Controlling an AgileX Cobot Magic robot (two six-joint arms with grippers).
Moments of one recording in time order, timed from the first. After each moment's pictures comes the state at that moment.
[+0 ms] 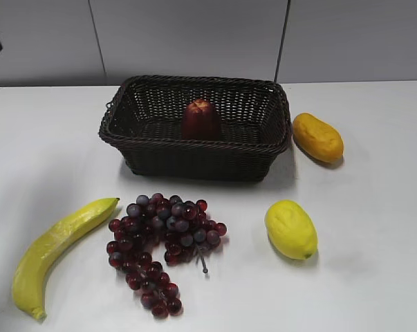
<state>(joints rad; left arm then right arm) -0.13 1.67 -1.47 0.07 1.20 0.06 0.13 -0.01 -0.49 -0.05 1.05 0.02</state>
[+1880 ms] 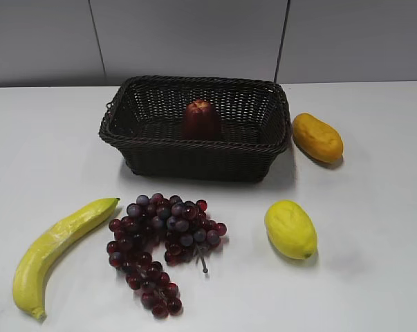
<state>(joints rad) -0.13 0.15 -0.47 0.06 1.05 -0.04 0.13 -0.01 -0.49 -0.05 1.05 0.02</state>
